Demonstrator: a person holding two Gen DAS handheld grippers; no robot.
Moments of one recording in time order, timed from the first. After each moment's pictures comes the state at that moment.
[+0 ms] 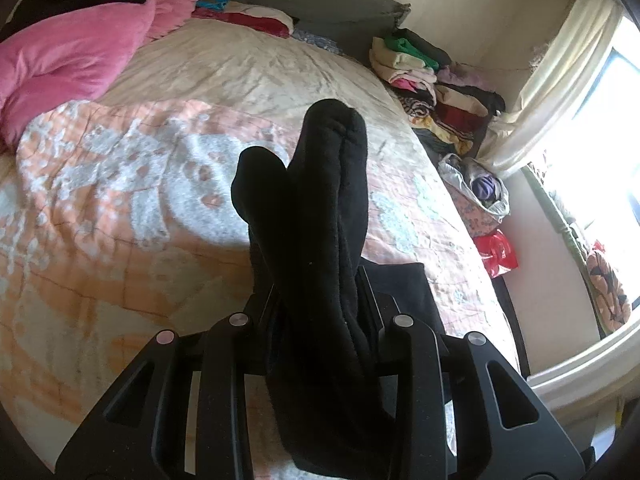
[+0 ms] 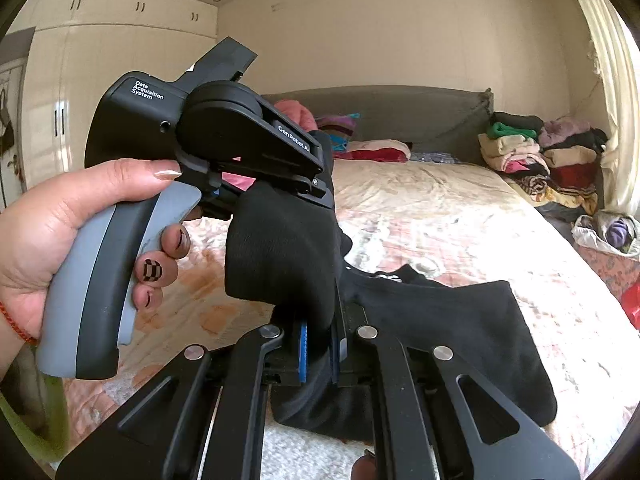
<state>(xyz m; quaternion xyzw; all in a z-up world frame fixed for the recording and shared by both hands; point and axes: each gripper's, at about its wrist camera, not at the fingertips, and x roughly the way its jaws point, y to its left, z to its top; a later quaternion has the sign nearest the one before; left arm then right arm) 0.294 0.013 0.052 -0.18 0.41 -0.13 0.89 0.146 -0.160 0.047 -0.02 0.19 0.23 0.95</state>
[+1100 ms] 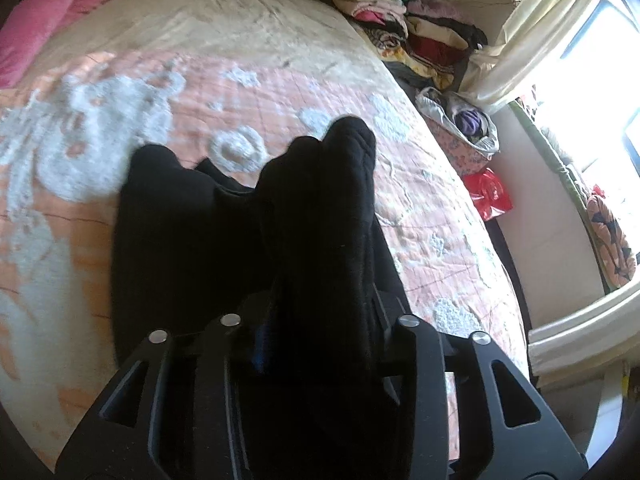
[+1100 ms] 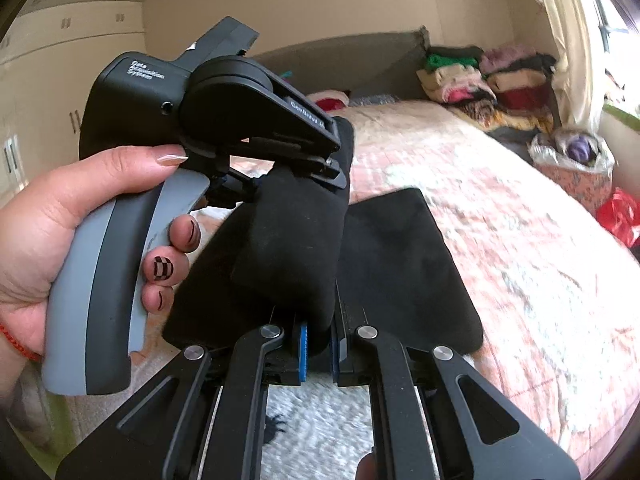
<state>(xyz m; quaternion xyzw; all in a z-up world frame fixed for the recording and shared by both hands) 0.333 -0.124 -0.014 -0.14 0.48 -0.19 0.85 0.161 -0.260 -0.004 0.05 0.29 0.15 0.94</state>
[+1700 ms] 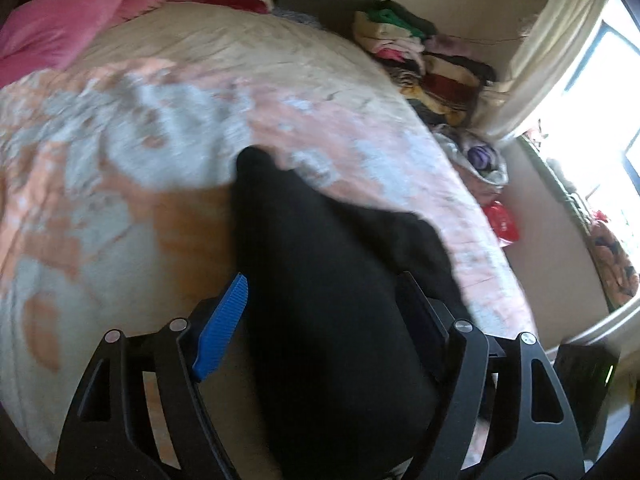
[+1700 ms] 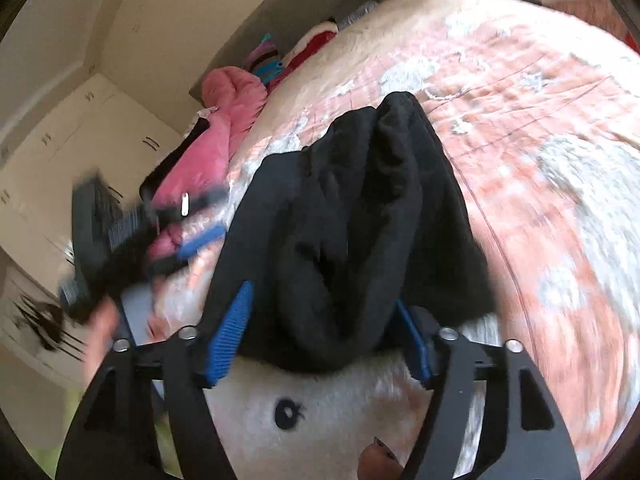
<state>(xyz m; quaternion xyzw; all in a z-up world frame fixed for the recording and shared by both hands) 0.294 -0.043 -0.024 -0.16 0.42 -0.15 0.88 0.233 -0.324 -0.035 0.29 0.42 0.24 0.82</state>
